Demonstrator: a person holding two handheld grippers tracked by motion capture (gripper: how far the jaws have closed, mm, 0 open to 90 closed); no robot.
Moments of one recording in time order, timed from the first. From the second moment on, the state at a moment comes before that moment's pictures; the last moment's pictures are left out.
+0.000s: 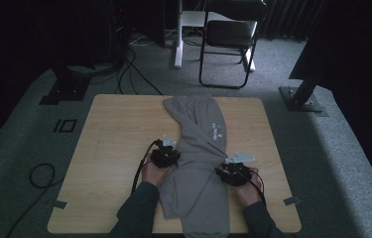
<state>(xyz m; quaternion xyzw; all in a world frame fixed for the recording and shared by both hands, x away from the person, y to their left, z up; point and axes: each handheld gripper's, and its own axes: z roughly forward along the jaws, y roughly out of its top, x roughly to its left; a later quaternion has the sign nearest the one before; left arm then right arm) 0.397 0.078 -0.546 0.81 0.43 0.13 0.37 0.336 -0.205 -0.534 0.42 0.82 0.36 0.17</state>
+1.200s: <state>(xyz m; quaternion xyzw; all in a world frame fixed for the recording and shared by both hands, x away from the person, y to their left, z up) 0.390 0.074 -0.550 0.83 0.41 0.13 0.37 0.321 -0.216 -0.534 0.40 0.84 0.33 0.18</state>
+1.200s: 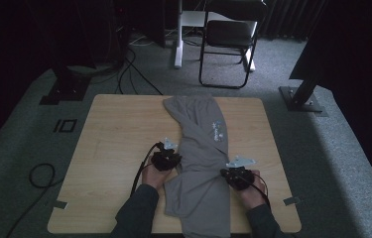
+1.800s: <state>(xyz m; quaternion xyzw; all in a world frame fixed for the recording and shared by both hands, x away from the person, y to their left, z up) 0.373 0.072 -0.527 0.82 0.39 0.11 0.42 0.319 -0.199 -0.521 0.38 0.83 0.37 0.17</state>
